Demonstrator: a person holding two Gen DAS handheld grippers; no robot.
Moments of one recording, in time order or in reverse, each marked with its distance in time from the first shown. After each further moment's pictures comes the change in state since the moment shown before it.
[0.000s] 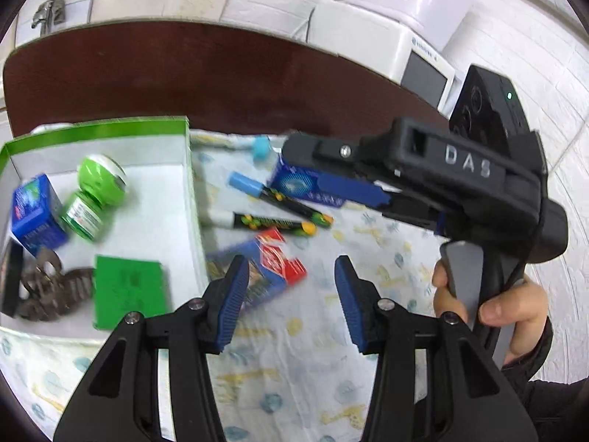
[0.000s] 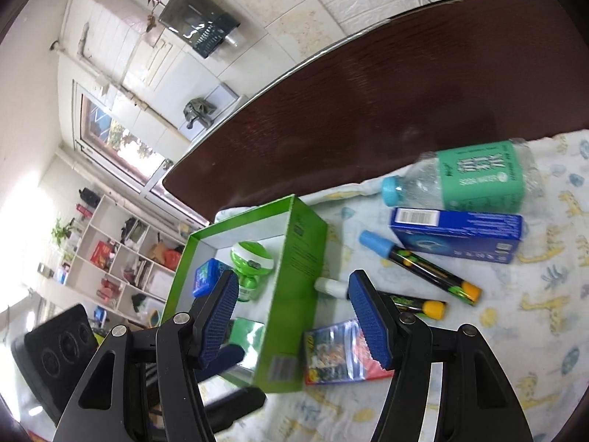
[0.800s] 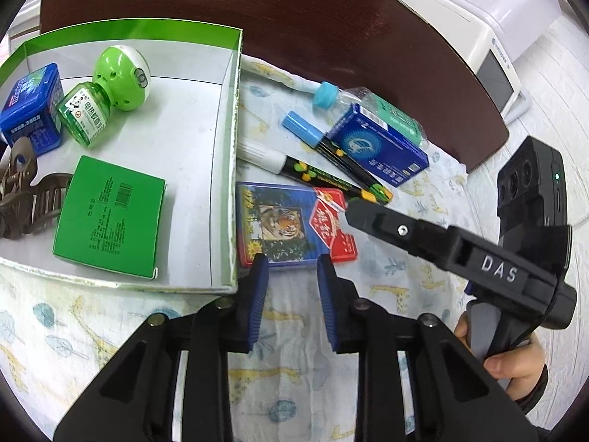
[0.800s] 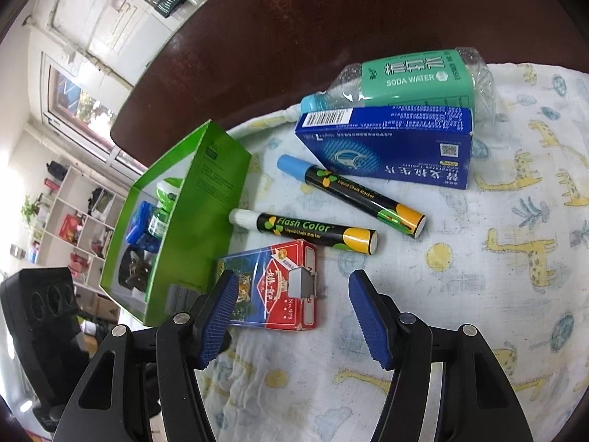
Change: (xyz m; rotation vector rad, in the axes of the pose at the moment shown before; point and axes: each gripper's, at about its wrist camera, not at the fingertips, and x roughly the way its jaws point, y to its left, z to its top) left arm 0.034 0.027 -0.027 -0.223 0.071 0.108; right arm 0.027 -0.053 -0.047 -0.011 0.138 -0.129
